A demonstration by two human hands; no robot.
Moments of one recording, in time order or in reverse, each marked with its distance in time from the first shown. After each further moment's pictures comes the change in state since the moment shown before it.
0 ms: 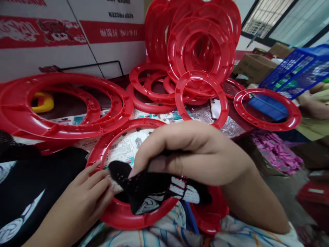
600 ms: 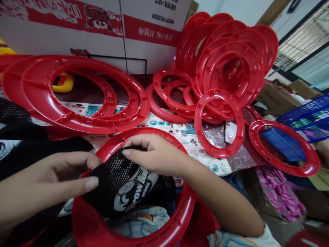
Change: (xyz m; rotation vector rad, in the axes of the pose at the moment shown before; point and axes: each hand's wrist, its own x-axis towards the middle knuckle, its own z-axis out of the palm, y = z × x) left_hand 0.041 -0.023 -0.052 -1.263 -0.121 -0.795; right_hand 0.076 0.070 0.027 -0.021 -0.379 0.369
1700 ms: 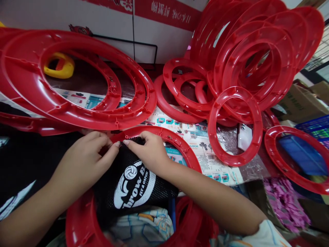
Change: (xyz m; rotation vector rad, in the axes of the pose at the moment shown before) left_hand 0.056 -0.030 0.012 0.775 0.571 0.129; right_hand 0.061 0.082 0.021 -0.244 0.458 0.089
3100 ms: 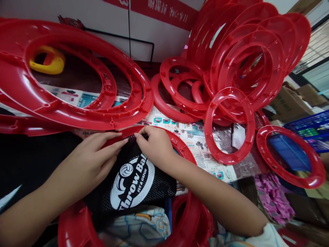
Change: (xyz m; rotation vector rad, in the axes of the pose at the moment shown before) left_hand -0.007 -0.011 0.013 0.086 0.064 0.463; right_hand 0.004 -0.012 -0.025 -0.285 0.039 -0.113
